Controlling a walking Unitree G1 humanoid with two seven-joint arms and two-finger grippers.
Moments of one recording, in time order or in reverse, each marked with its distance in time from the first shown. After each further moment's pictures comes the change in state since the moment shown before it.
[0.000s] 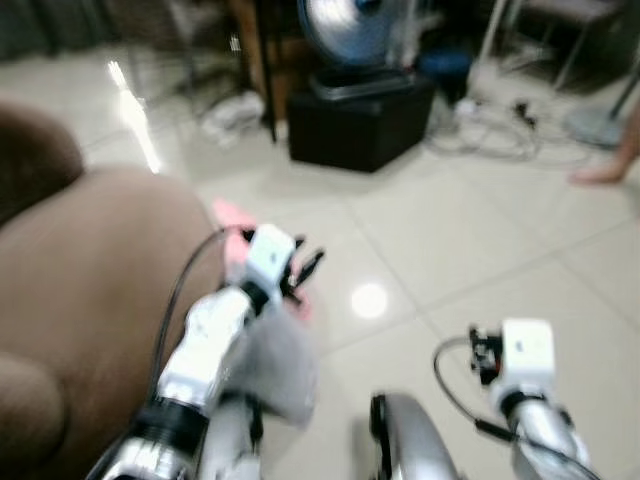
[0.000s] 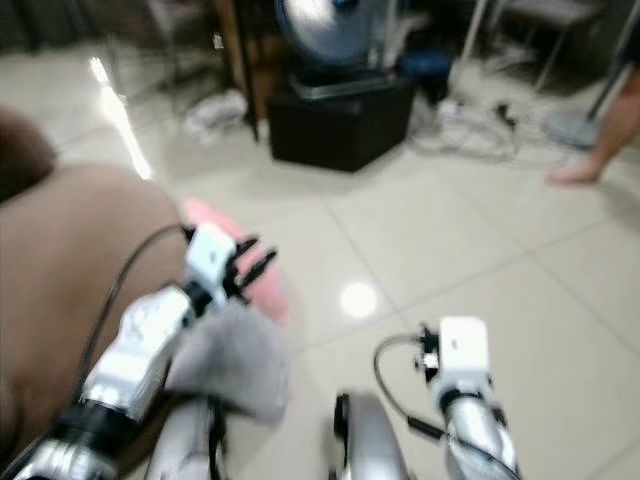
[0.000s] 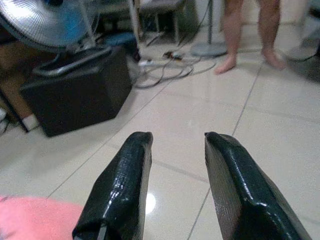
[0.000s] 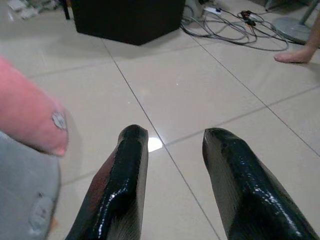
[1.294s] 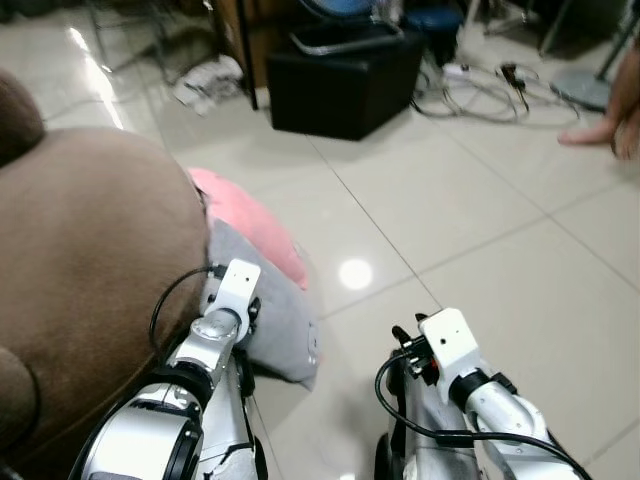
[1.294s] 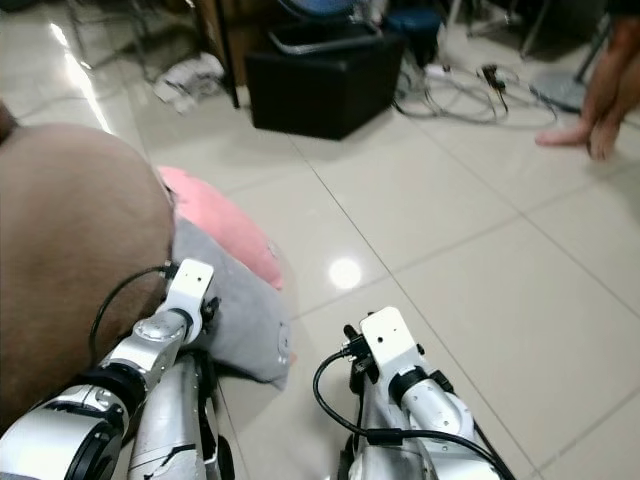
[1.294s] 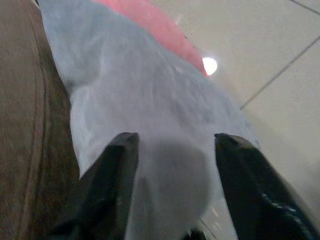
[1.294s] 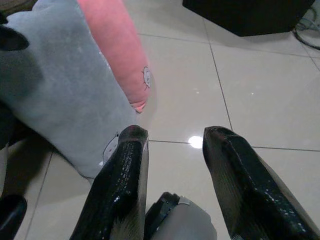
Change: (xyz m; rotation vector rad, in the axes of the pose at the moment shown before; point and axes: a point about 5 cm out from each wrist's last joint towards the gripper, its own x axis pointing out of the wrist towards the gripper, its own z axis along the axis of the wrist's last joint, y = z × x) left arm -0.001 0.032 -0.083 -0.028 0.584 0.432; right arm 0.008 0.043 0.017 -0.266 -0.062 0.441
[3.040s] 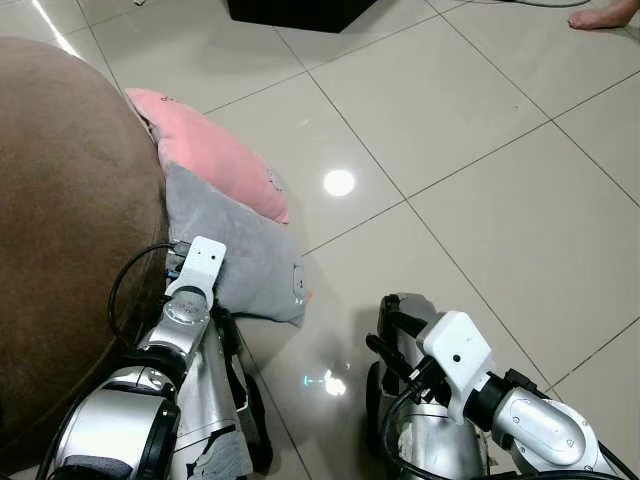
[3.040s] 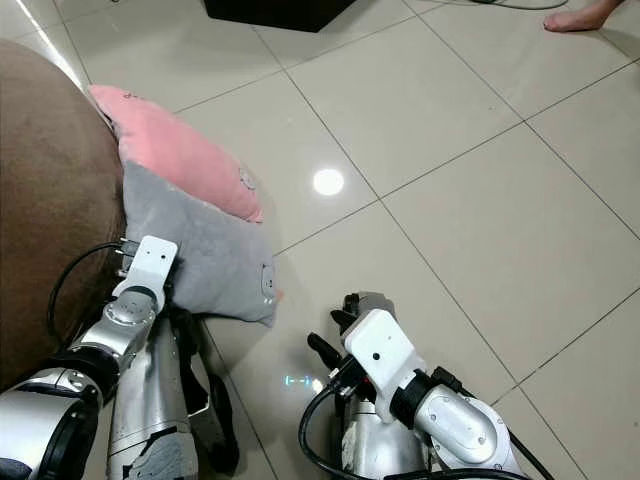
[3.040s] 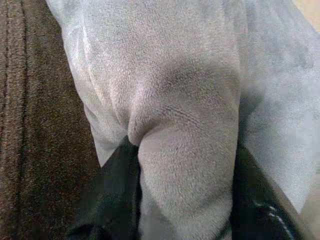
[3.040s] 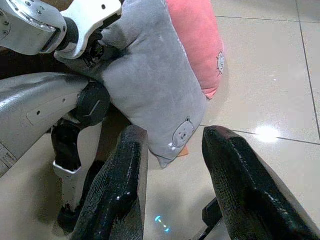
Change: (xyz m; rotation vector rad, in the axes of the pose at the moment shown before) left arm -0.003 0.053 0.009 0.065 -0.050 0.268; right arm -0.042 0.015 0.054 -0.064 -0.160 0.293
